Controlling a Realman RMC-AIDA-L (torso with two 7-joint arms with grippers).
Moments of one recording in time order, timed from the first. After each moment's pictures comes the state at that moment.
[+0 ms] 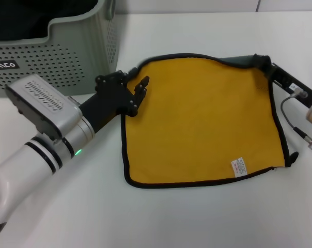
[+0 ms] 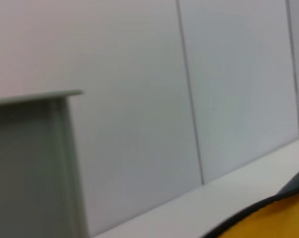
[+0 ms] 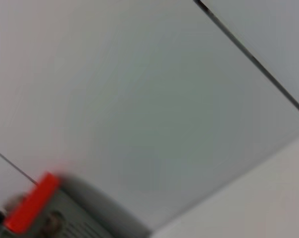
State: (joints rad) left arm -0.45 -2.11 2.05 0.32 -0.04 0.94 -0.24; right arm 0.52 2.03 -2.02 -0.29 0.11 -0.92 1.25
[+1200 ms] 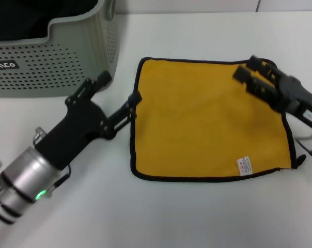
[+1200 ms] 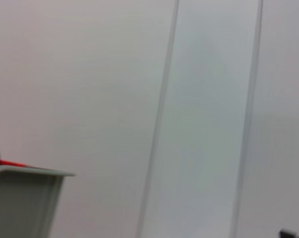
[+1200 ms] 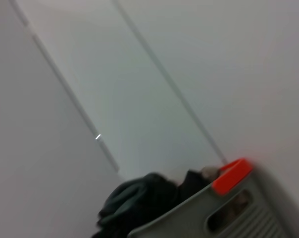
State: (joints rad) left arm -0.27 -2.08 2.05 0.27 0.04 1.44 -0.49; right arm 0.46 1.99 -1.99 -0.21 -0.15 -1.52 1.05
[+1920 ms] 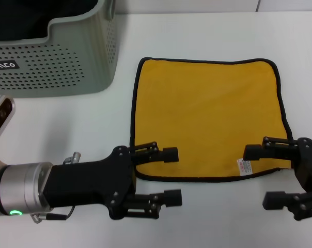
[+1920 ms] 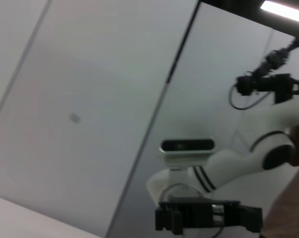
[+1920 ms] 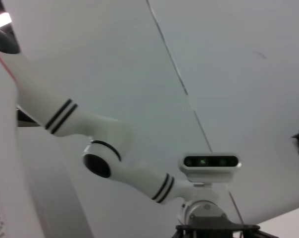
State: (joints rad) left arm -0.49 -1.95 2.05 0.19 0.60 1.81 -0.98; right arm 0.56 1.82 -1.99 -0.21 -0.68 -1.94 1.05
